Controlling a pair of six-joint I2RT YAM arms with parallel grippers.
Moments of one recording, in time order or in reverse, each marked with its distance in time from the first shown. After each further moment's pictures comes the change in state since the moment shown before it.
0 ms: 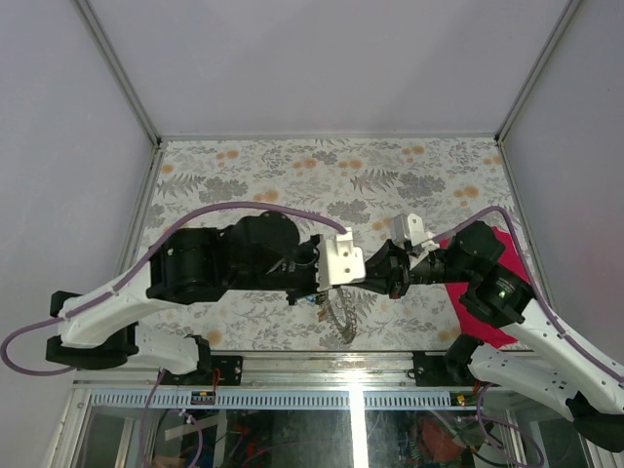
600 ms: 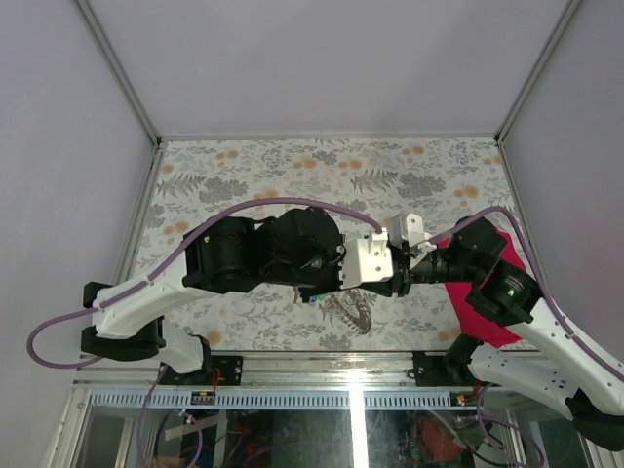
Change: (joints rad) left arm 0.004 0.151 0.181 -0.164 -0.009 -0.003; right arm 0.000 0.008 0.051 -0.136 0.048 -0.072
